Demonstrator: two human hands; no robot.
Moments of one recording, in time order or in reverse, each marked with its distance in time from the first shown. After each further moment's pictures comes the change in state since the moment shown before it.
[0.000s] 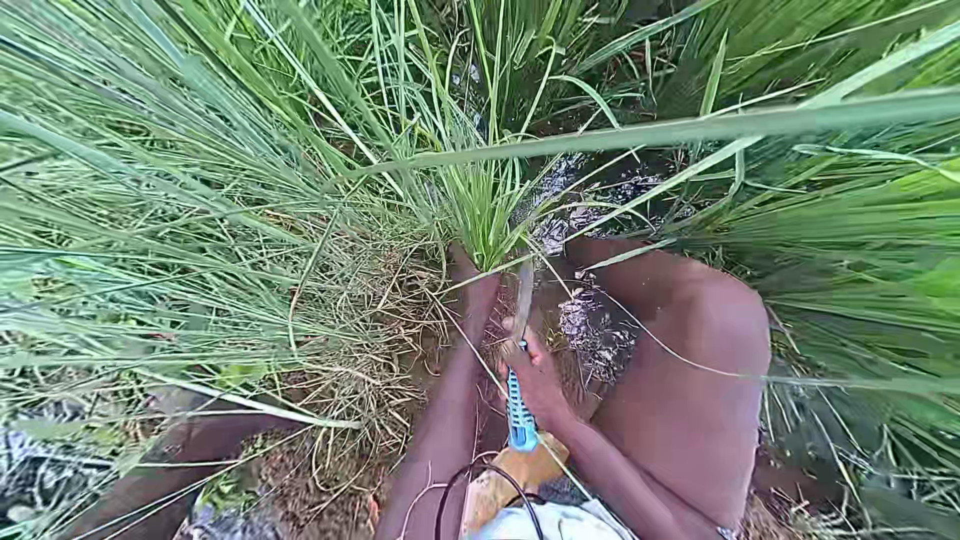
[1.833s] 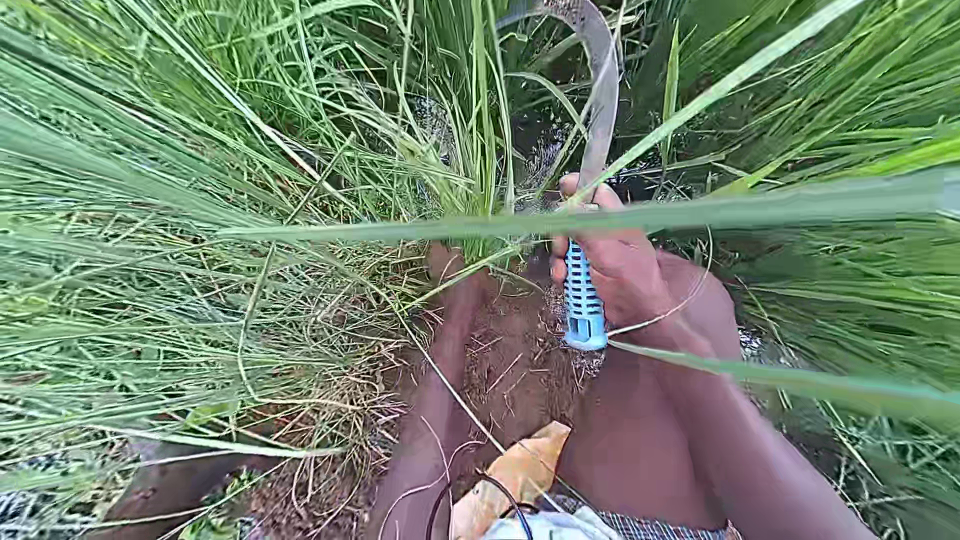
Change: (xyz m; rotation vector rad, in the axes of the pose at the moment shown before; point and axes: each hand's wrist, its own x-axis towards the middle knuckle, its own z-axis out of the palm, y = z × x) left_hand -0.009 0.050 -0.007 0.255 0.021 0.302; right_hand 0.038 -0.176 -0.032 -0.347 -0.020 -0.334
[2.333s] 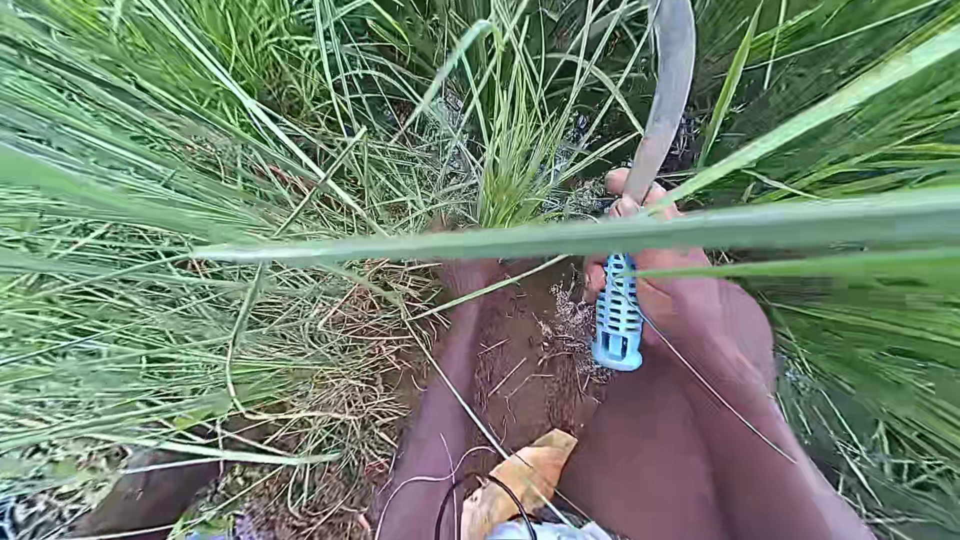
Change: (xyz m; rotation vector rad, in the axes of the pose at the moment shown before) left_hand 0.033 -0.014 0.016 0.274 0.046 0.000; right_hand 0.008 -0.004 -0.004 0.059 0.037 -0.026
